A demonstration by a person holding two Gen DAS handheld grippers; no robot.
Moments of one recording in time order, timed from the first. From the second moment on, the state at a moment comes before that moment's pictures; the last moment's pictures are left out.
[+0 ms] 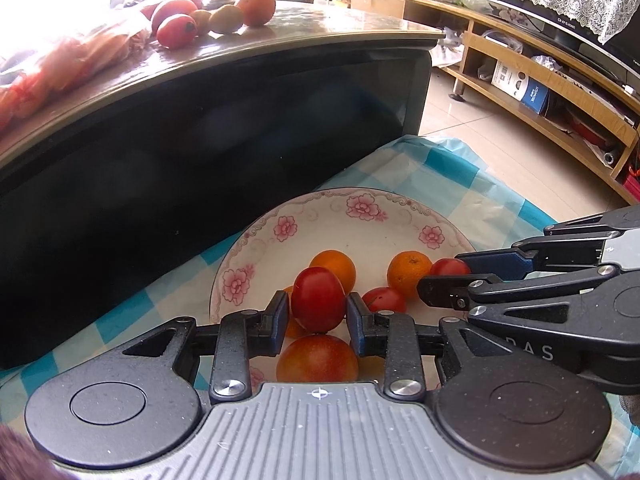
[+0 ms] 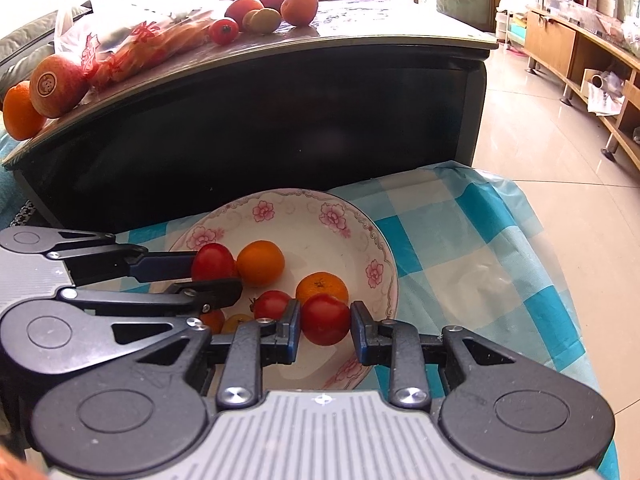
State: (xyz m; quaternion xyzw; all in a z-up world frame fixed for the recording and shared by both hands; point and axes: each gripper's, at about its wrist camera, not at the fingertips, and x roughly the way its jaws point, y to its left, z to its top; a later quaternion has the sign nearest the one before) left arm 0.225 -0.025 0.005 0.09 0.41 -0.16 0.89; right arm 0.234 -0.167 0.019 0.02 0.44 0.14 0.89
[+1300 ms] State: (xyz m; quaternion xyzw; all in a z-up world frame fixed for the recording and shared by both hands) left arm 0.193 -0.013 0.034 0.11 0.39 -0.15 0.90; right arm 0.196 -0.153 0.043 0.01 0.42 0.14 0.90
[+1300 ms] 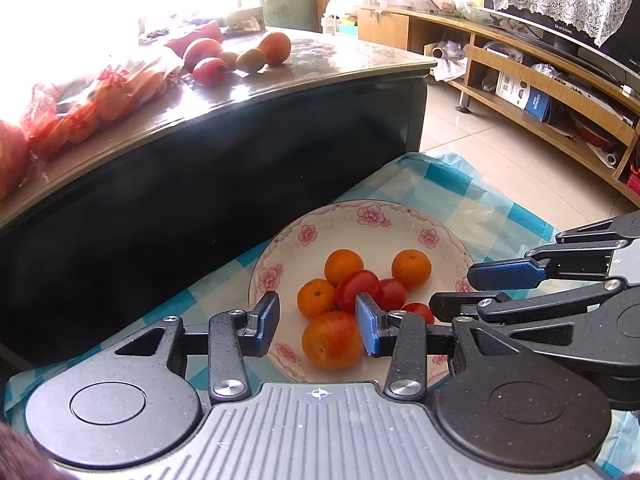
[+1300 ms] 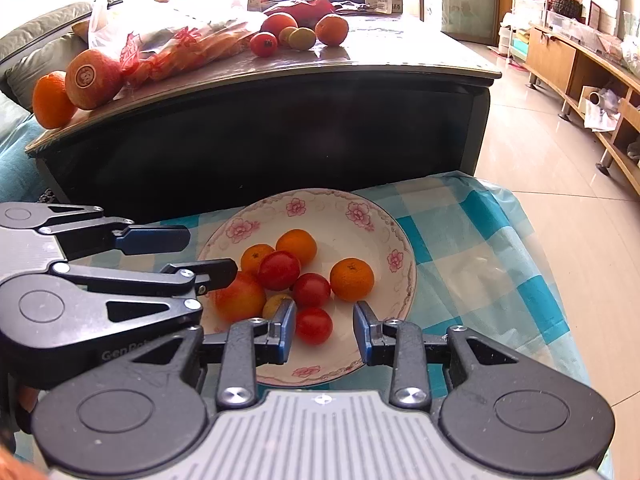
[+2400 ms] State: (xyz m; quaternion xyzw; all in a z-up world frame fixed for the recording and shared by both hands) left arm 0.151 0.016 0.024 0.11 0.41 -0.14 0.89; right arm 0.154 -0.115 0.033 -0.02 0.45 0.16 0.88
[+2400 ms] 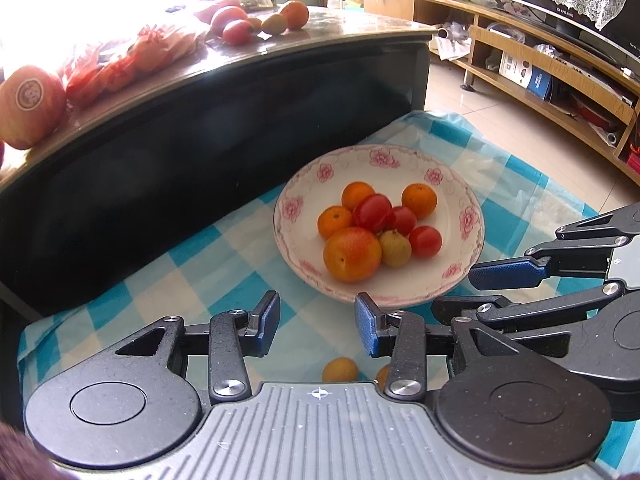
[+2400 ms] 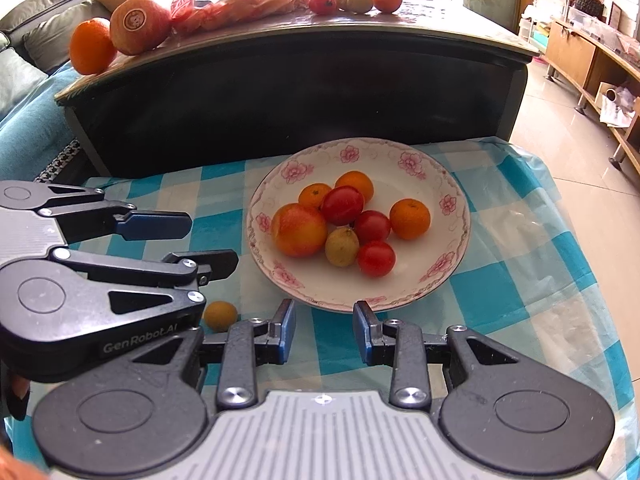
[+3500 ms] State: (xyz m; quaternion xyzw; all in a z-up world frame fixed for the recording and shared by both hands) left arm 0.148 0.066 0.008 0.06 0.45 -0.12 0.88; right arm 0.149 -0.073 -0.004 -0.02 0.47 0.24 0.85
